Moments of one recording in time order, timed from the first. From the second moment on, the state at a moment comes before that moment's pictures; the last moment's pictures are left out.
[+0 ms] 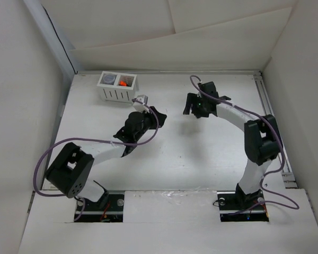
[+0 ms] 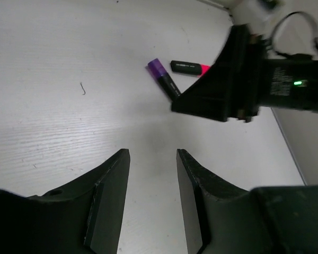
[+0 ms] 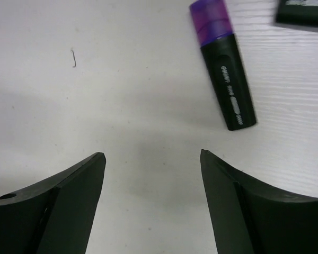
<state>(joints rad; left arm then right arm) -0.64 1.42 0.64 0.60 -0.07 -0.63 0.35 1.88 1.33 -0.35 -0.13 0.43</state>
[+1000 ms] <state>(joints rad) -0.83 2.46 2.00 -0.11 -0.39 -0.52 0.25 1.10 0.86 -0.21 0.15 0.60</state>
